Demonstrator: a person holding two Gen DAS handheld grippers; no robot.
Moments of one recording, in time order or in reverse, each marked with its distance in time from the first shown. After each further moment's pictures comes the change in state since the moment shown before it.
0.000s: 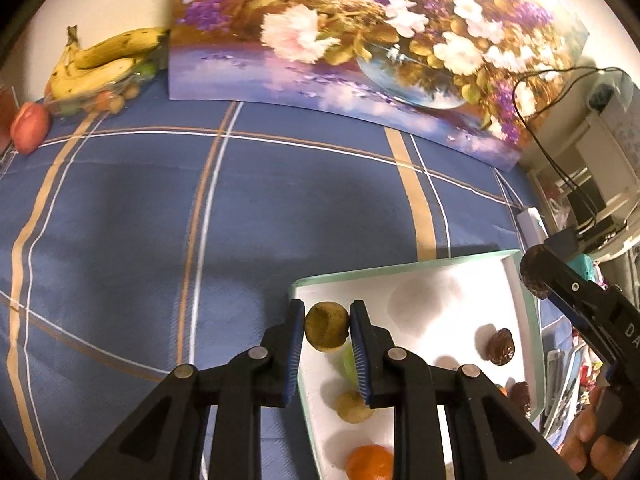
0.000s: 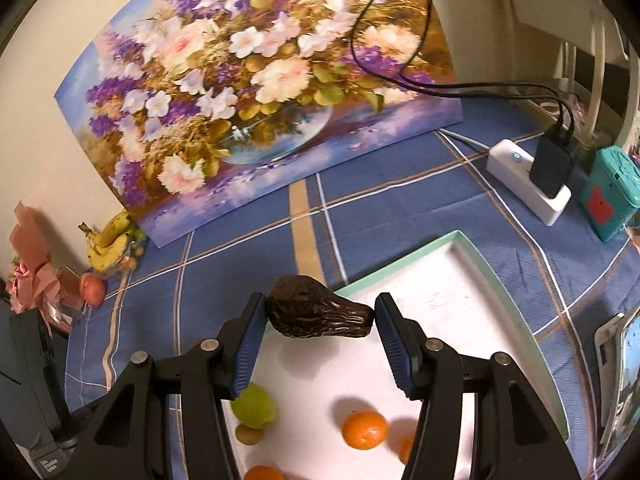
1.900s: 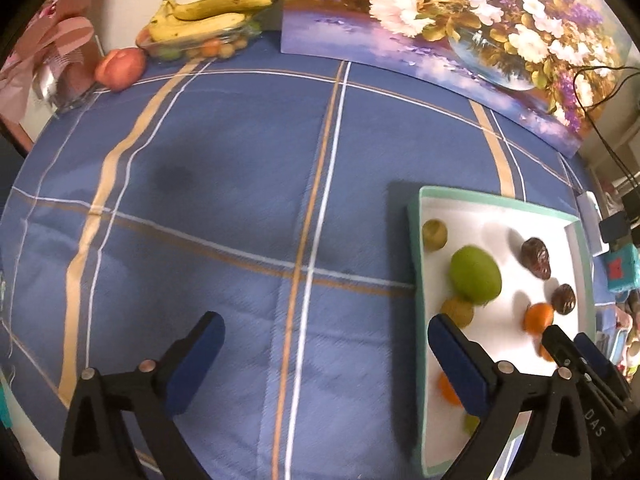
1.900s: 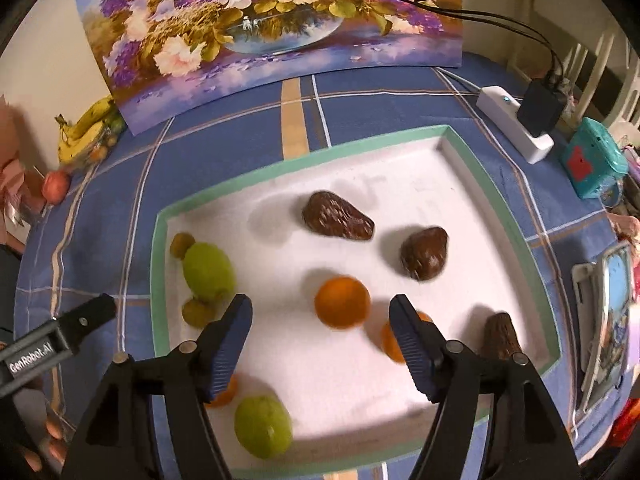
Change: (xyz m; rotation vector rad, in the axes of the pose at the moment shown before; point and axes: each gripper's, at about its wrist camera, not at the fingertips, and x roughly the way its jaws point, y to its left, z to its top) left arm -0.039 0.046 -0.067 -0.114 0.059 0.242; right arm -0.001 0.014 -0.079 -0.187 0.203 -0.176
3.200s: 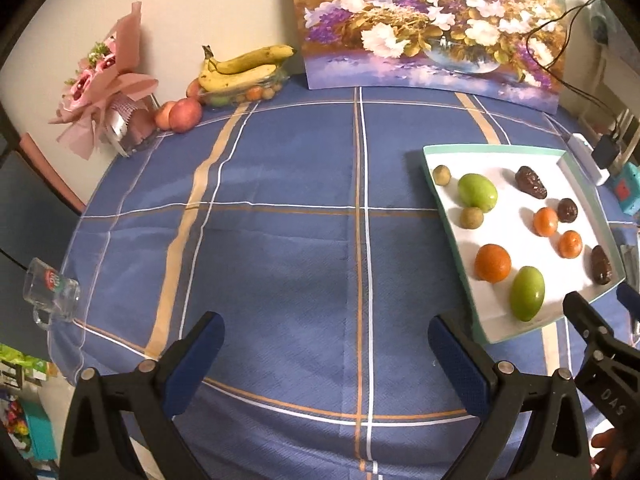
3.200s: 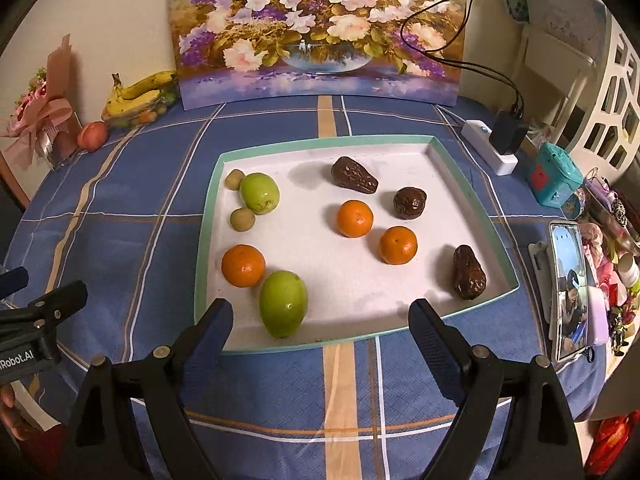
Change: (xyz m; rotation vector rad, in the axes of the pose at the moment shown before) left arm -0.083 0.013 -0.090 0.166 -0.159 0.174; right arm -0.071 0.026 -0.093 -0.153 -0.140 -0.038
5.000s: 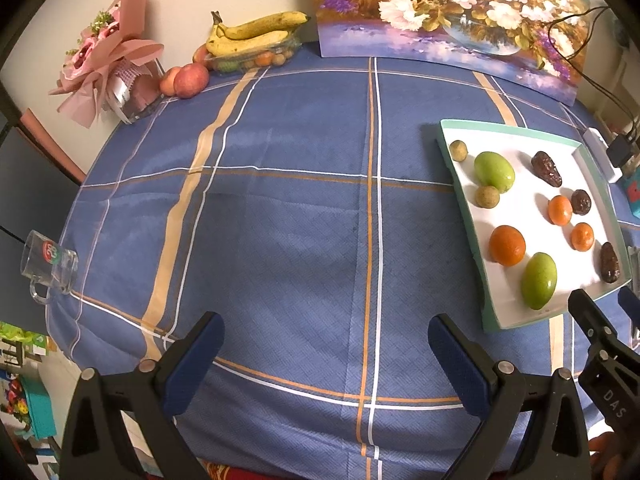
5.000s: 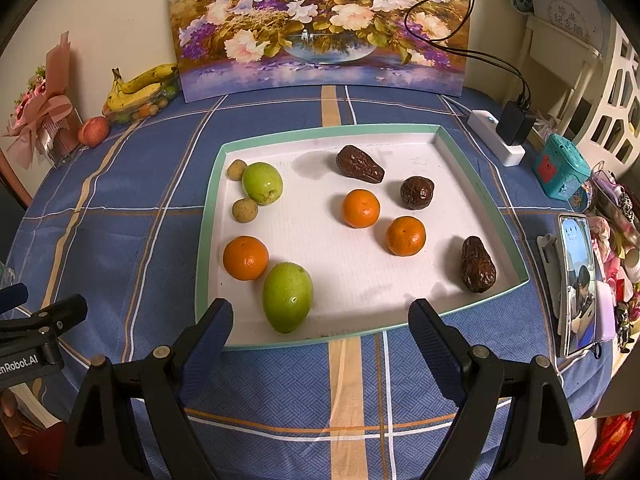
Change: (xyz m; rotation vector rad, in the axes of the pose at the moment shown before) left arm 0.014 0.007 -0.003 -0.056 0.113 0.011; right arm 0.010 0.001 -0.004 0.002 0.028 0.018
